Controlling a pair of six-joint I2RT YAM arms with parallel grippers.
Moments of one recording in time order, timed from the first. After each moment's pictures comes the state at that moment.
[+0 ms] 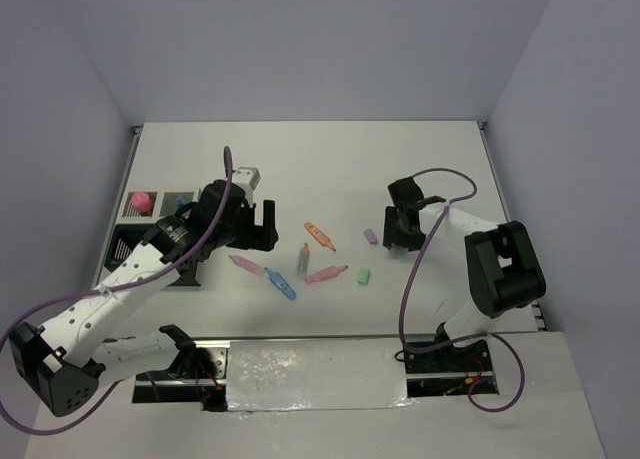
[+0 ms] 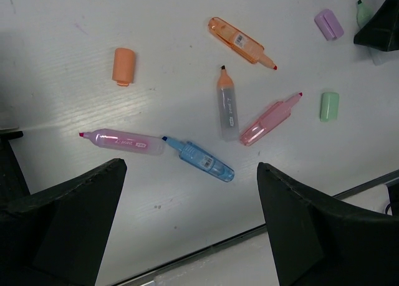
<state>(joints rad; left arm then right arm) -0.63 1.08 1.05 -0.72 -0.13 -0.43 0.30 1.59 0.87 -0.49 0.18 0.41</state>
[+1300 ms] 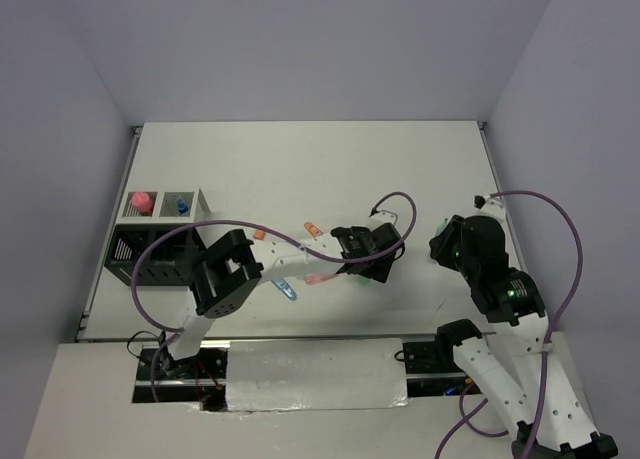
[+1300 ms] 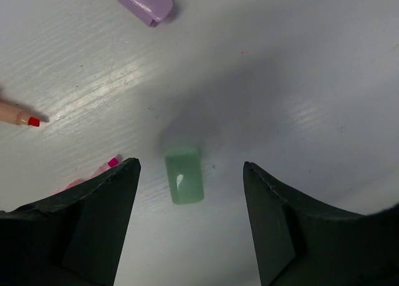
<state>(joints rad) -1.12 2.07 1.58 -0.53 -0.32 -0.66 0.25 0.58 0.81 -0.84 0.22 0.54</state>
